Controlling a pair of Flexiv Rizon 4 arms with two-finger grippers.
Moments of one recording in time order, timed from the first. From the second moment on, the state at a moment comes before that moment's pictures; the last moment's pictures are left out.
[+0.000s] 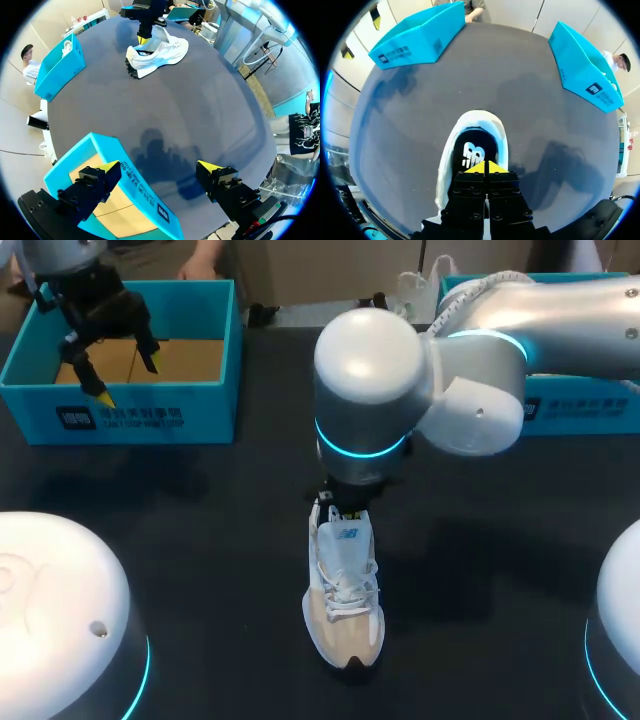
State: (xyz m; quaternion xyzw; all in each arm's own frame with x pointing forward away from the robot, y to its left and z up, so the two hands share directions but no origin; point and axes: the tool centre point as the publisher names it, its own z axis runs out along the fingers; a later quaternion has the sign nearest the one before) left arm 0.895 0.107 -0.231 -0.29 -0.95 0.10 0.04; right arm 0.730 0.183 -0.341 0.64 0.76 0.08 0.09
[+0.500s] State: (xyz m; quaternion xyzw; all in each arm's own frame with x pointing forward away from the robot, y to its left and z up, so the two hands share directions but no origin) left arm 0.895 0.107 -0.231 -0.29 -0.95 0.10 0.04; right arm 0.737 0.192 -0.353 0.64 0.76 0.08 0.11
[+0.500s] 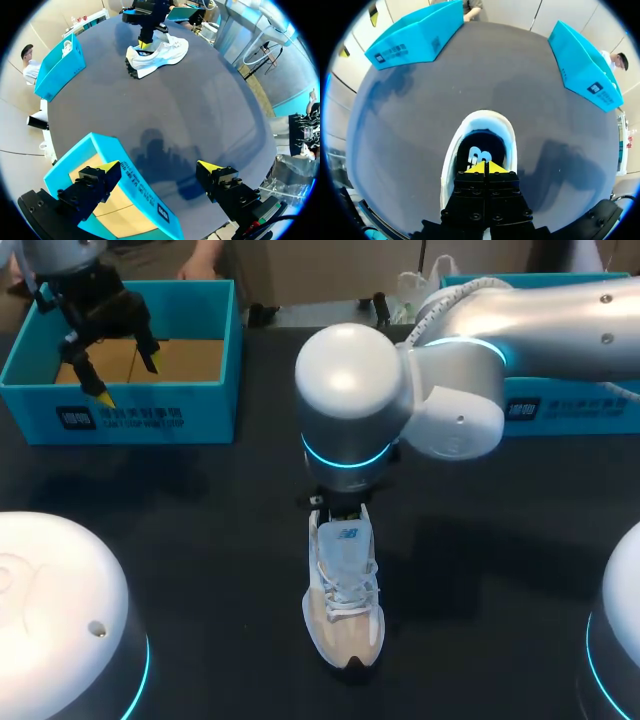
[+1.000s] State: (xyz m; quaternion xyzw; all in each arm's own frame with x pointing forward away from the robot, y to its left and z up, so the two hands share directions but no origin) left arm 0.895 0.107 -0.231 -0.29 -0.95 0.10 0.04; right arm 0.748 0.185 -0.385 0.65 0.74 0.04 0.15
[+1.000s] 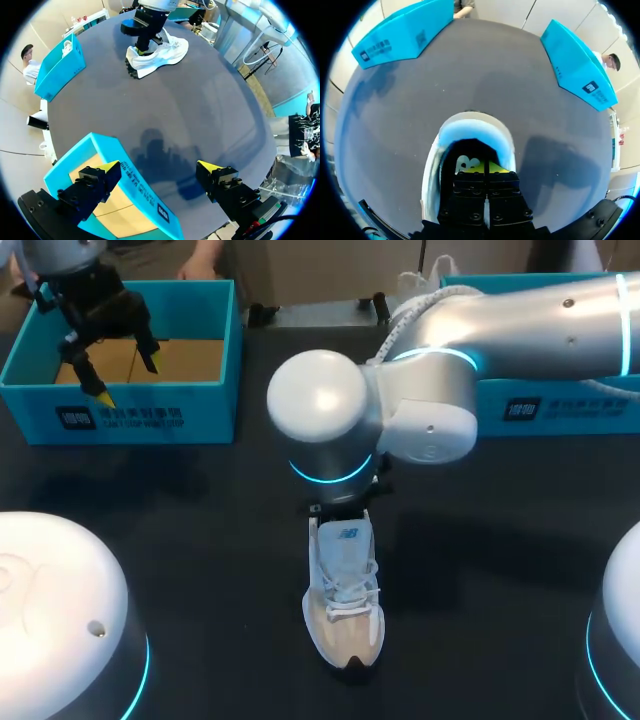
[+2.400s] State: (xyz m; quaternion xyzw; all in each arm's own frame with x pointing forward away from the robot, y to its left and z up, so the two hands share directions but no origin) left arm 0.895 0.107 -0.231 -0.29 -0.95 0.10 0.04; right arm 0.748 0.206 -0.399 0.64 0.76 0.14 0.04
